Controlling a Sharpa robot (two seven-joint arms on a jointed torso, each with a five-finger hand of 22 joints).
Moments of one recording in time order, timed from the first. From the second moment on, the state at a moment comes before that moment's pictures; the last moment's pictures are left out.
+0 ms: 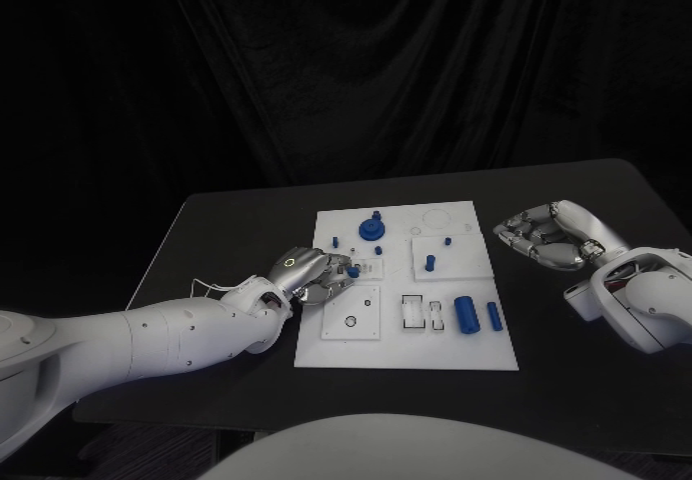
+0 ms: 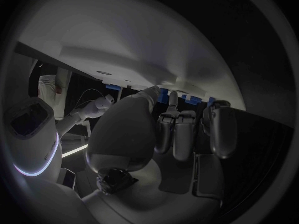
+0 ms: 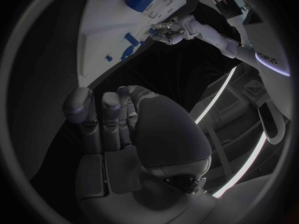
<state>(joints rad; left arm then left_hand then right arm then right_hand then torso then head) 0.91 -0.68 -0.21 1.18 -1.38 -0.84 0.27 1.32 -0.08 0.26 0.25 0.19 0.80 0.12 0.06 0.93 1.47 0.03 1.57 1.31 1.47 -0.03 1.57 1.31 0.06 1.44 0.08 1.37 1.31 1.22 -1.04 -0.25 1.55 -0.90 -0.52 0.25 1.48 -0.04 0.32 0.23 0.39 0.96 0.13 0.16 0.27 0.93 0.06 0.99 0.71 1.35 -0.01 1.04 1.13 0.09 1.37 0.09 1.01 1.31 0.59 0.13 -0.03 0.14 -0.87</state>
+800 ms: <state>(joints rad) 1.11 -0.86 -0.17 1.47 -1.62 -0.84 0.10 1.34 -0.08 0.27 0.28 0.12 0.79 0.11 0.06 0.88 1.47 0.03 1.57 1.31 1.47 -0.03 1.57 1.31 0.06 1.46 0.08 1.41 1.31 1.22 -1.02 -0.25 1.54 -0.90 -0.52 0.24 1.48 -0.04 0.32 0.23 0.39 0.96 0.13 0.16 0.27 0.93 0.06 0.99 0.70 1.35 -0.01 1.04 1.12 0.09 1.37 0.09 1.01 1.31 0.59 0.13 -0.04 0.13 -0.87</state>
